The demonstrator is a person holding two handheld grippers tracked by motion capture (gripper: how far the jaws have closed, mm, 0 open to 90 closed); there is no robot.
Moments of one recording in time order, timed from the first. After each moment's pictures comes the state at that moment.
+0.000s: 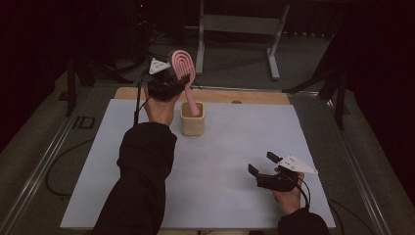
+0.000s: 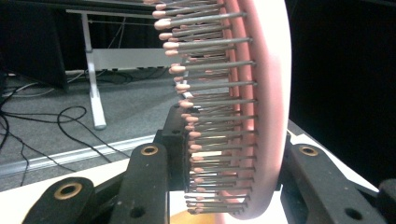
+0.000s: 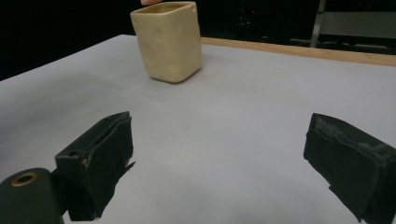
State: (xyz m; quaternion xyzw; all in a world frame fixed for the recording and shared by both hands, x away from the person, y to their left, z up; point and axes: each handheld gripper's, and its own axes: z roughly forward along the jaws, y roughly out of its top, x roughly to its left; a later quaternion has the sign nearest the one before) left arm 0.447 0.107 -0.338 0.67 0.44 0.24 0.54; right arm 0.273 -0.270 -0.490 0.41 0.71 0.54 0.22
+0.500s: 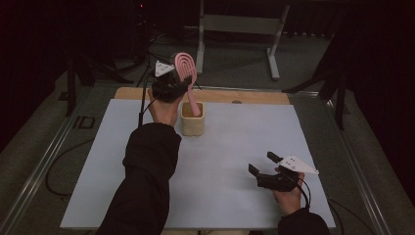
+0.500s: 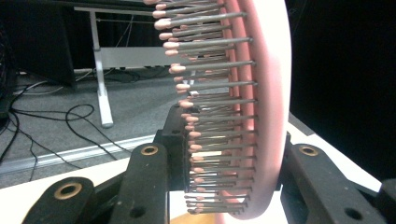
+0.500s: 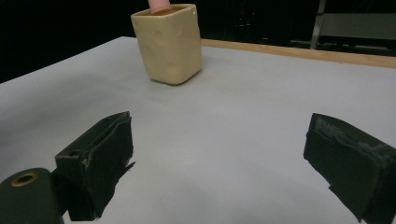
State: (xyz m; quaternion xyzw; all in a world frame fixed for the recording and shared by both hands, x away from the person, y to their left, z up) left arm 0.453 0.098 -0.350 0.67 0.45 0.25 0.53; right arm 0.273 -0.270 -0.489 0.41 0.70 0.54 0.22
